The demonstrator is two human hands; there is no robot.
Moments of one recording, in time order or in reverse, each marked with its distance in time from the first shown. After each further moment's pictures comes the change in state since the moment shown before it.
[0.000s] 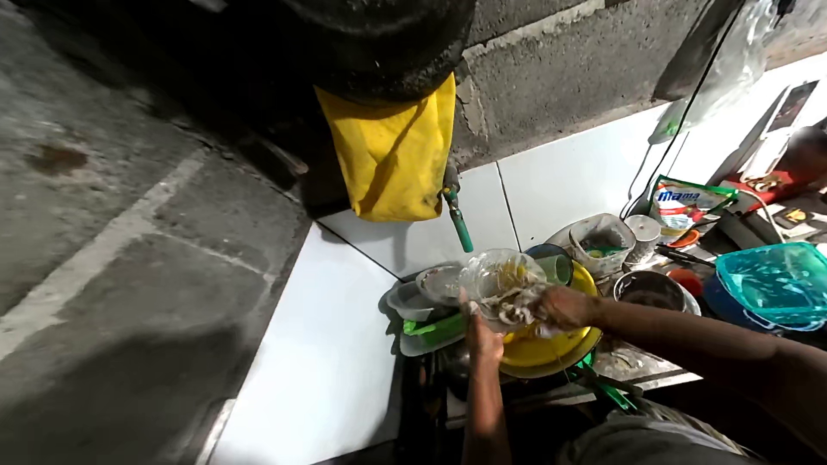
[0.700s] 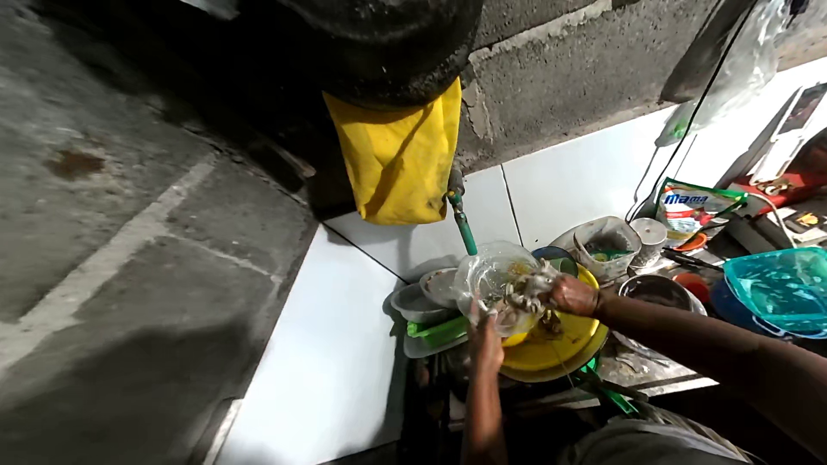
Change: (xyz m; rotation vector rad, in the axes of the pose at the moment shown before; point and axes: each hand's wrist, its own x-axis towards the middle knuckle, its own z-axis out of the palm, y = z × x) left_hand -0.005 0.009 0.000 0.083 -0.041 0.086; right_hand 0.006 0.028 0.010 -0.095 0.303 -0.120
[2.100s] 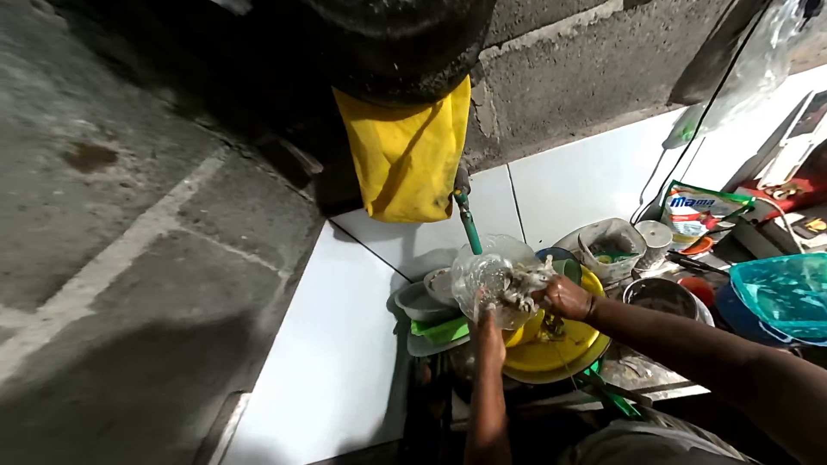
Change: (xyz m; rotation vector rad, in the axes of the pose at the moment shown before) left_hand -0.003 0.000 0.001 0.076 0.032 0.046; right_hand 0.014 -0.018 0.007 0.082 0.086 0.075
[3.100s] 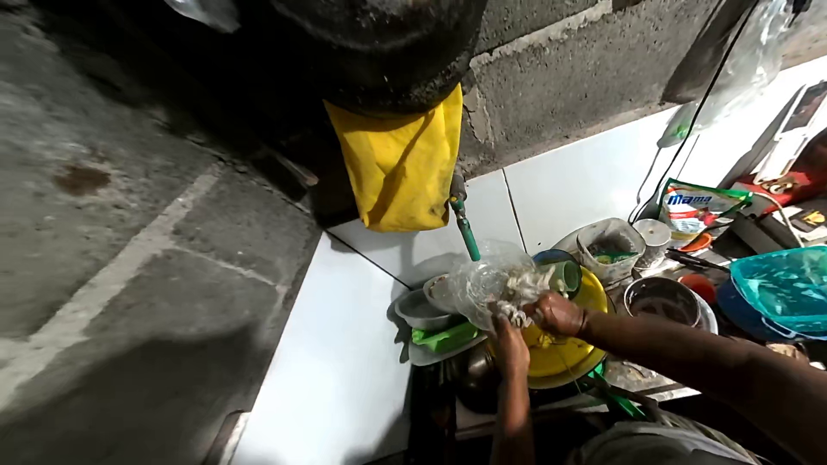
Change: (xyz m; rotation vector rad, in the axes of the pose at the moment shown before) left_hand -0.004 -0.027 0.025 -0.104 0.069 0.067; right_hand 0.003 -0.015 0.011 0.104 -0.061 0.104
